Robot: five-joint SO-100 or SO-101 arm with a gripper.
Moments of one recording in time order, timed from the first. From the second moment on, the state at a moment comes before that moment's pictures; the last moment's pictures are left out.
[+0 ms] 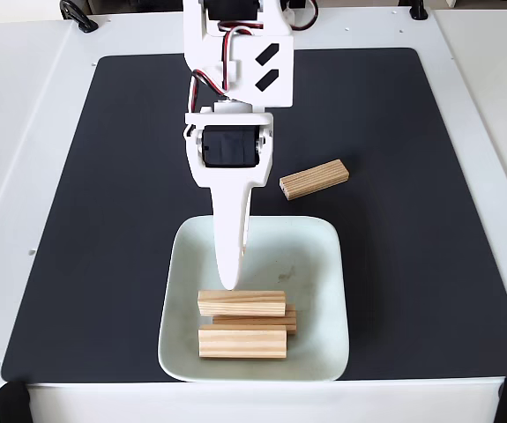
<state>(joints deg) -8.3 54.3 46.9 50.3 4.4</state>
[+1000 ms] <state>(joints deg) -17.0 112.9 116.5 56.5 -1.8</state>
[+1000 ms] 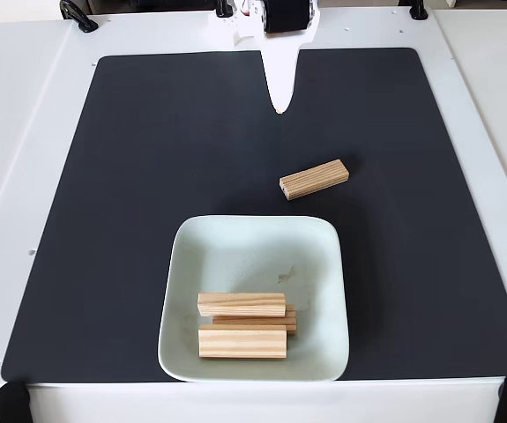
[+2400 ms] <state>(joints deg) -20.0 82.6 100.6 56.5 -7.8</state>
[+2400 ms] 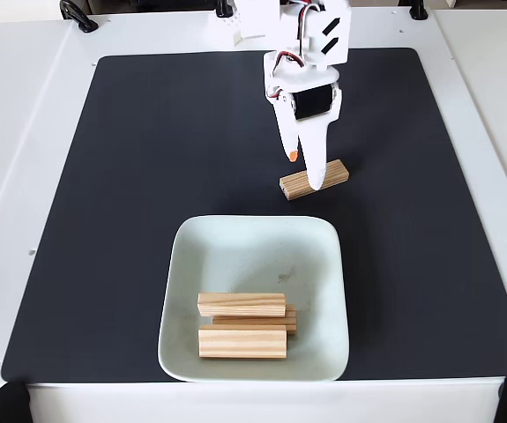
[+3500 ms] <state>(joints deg) -19.8 88.8 100.3 56.5 -7.6</state>
